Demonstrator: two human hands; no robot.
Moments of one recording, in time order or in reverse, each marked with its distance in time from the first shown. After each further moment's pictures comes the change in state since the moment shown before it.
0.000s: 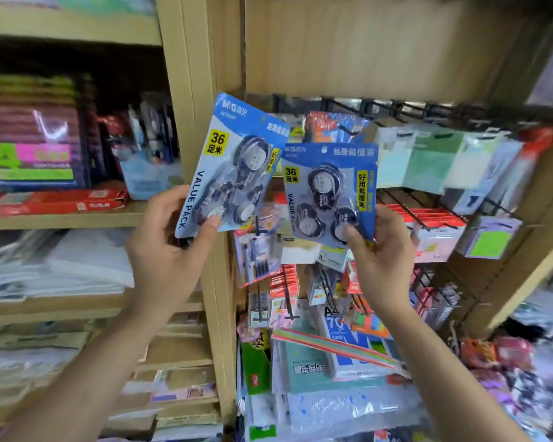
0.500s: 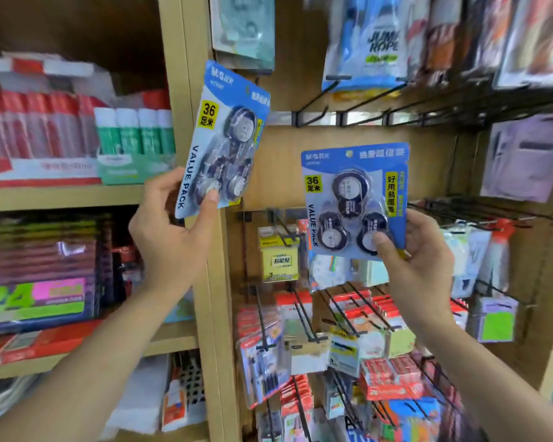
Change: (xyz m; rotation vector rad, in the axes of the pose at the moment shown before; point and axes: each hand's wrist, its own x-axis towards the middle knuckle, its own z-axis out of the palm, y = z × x) left_hand 0.178 0.025 0.034 -0.056 0.261 0.310; right_hand 0.114 -0.062 -0.014 0.154 0.202 -0.177
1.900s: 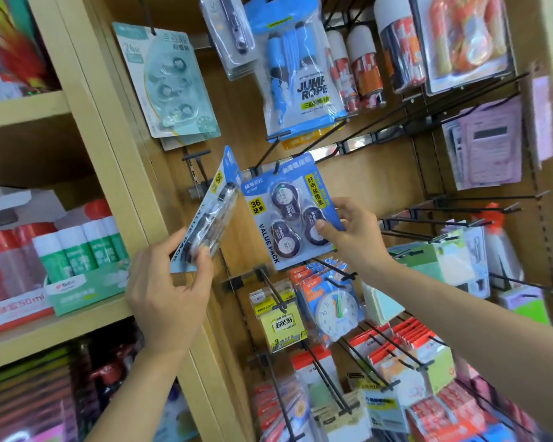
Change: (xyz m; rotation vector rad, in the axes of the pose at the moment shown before) left_hand 0.040 -0.017 0.052 0.329 -0.074 0.400; right_hand 0.106 0.042 0.061 0.144 -0.080 0.225
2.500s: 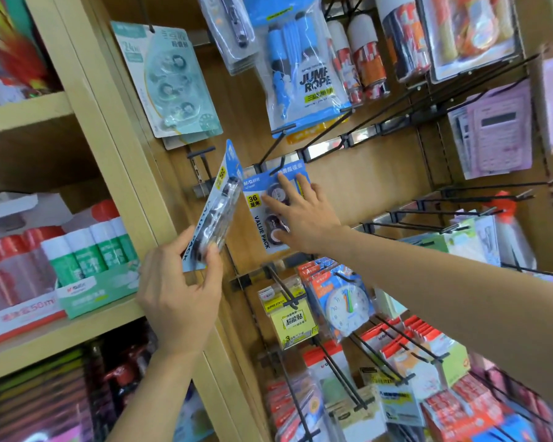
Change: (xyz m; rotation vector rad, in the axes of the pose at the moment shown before) left_hand -0.003 -0.005 0.003 0.021 0.029 0.048; right_hand 0.059 0.014 0.075 -1.289 -0.310 -0.445
